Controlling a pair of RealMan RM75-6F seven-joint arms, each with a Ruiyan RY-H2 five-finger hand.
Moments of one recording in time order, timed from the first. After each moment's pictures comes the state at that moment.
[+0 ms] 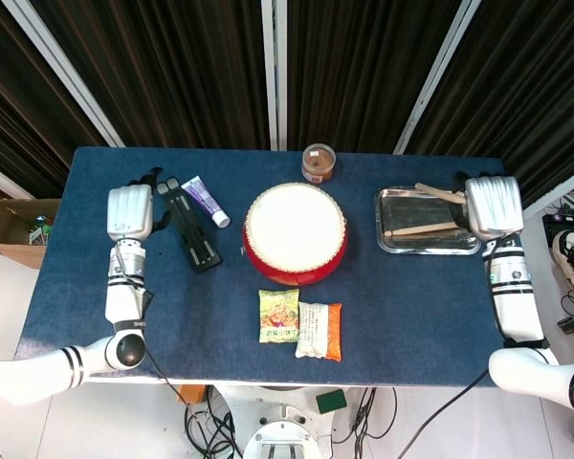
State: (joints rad) left arm -0.75 -1.54 -0.34 -1.48 0.76 1.30 0.59; right arm 0.74 -1.14 0.17 -1.65 -0.89 1.27 -0.49
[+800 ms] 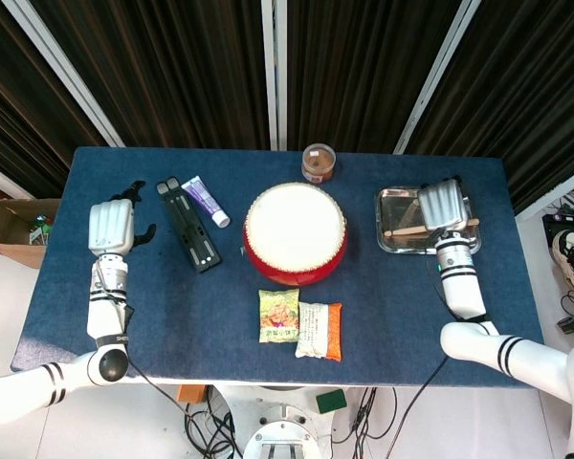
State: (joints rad) left arm -0.65 -1.50 -0.31 -1.51 0.81 1.31 0.49; right arm 0.88 -1.47 0.12 -1.26 -0.77 1.13 -1.08
